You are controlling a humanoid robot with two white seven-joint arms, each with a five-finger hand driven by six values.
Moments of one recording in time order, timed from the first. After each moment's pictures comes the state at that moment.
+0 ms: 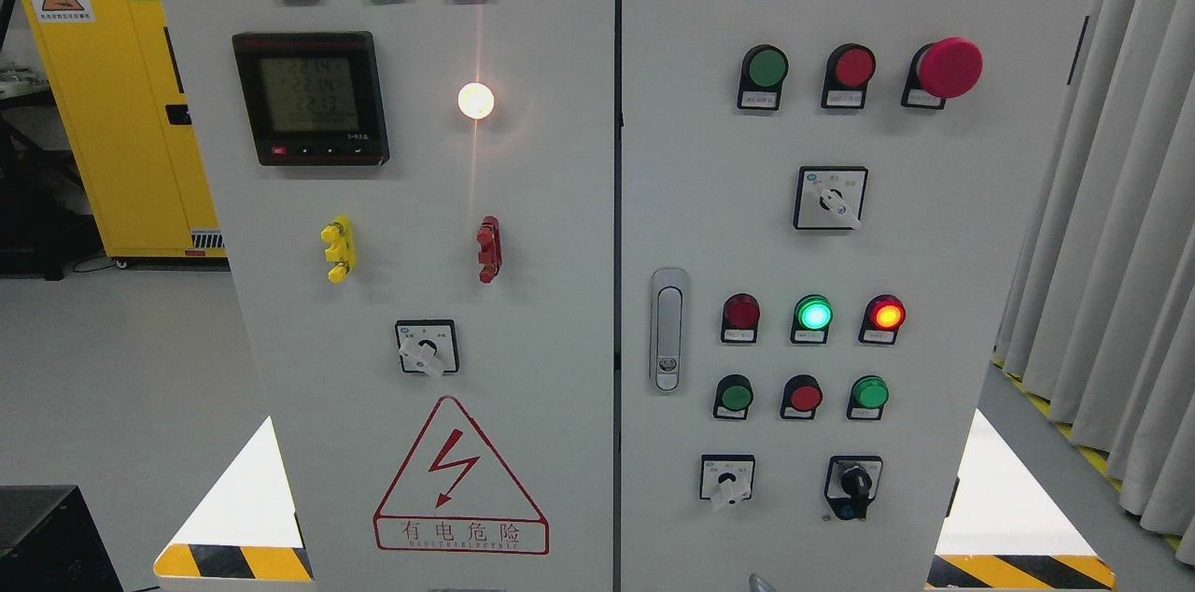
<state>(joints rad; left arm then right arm) 0.06 -0.10 -0.10 -0.13 0.08 -0.05 -0.06 0.20 0.09 0.21 -1.75 0.31 -0.40 -0.11</state>
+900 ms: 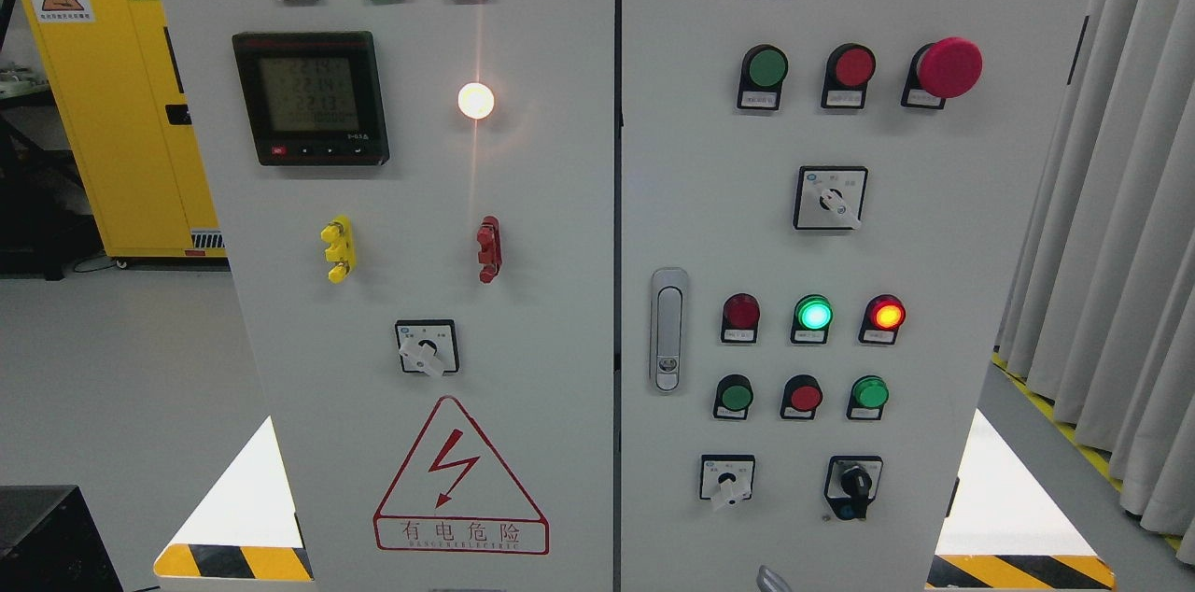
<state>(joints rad) 0.06 -0.10 -0.10 -0.13 0.08 -0.05 -0.06 0.18 0.10 0.16 -1.75 0.55 -0.42 -0.18</state>
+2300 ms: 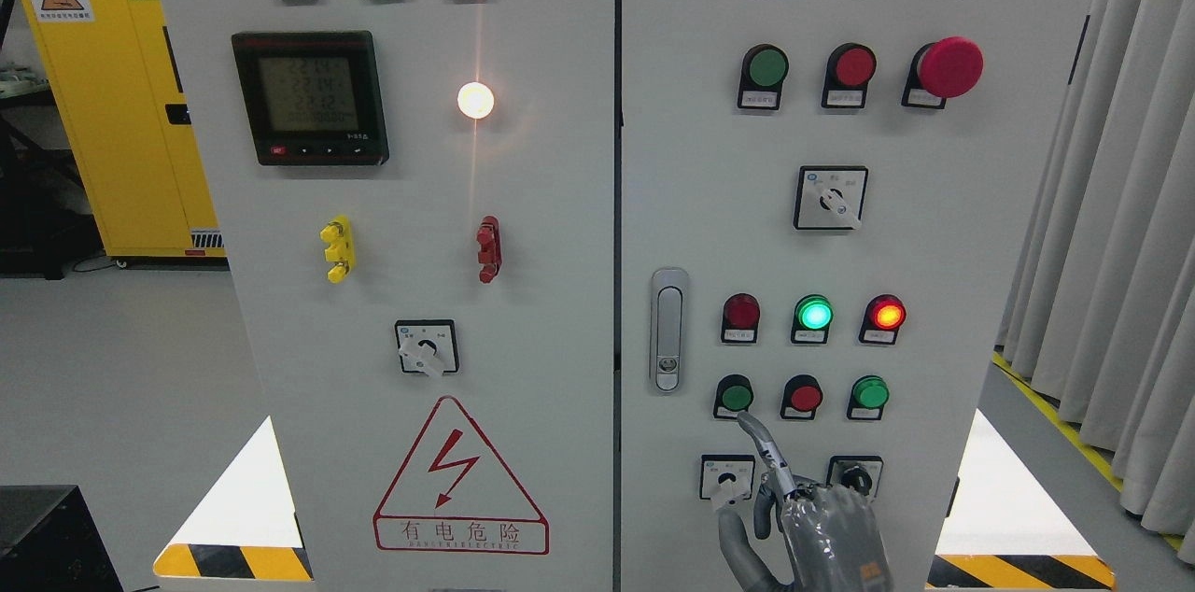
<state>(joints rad) 0.06 -0.10 -0.10 -0.13 0.08 -0.05 -0.06 -0.17 0.11 0.02 -1.68 1.11 -0.38 -0.22</state>
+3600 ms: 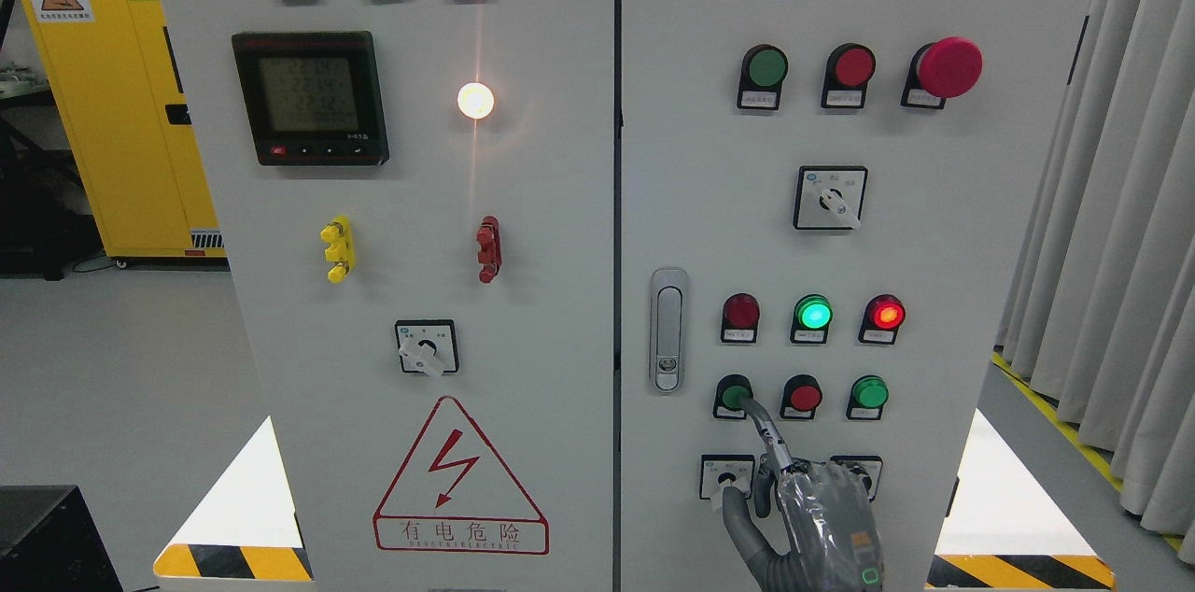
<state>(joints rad) 0.06 -0.10 -0.10 -0.13 0.08 -0.05 -0.06 -0.25 0.11 0.00 -1.55 1.11 -0.38 -0.22</state>
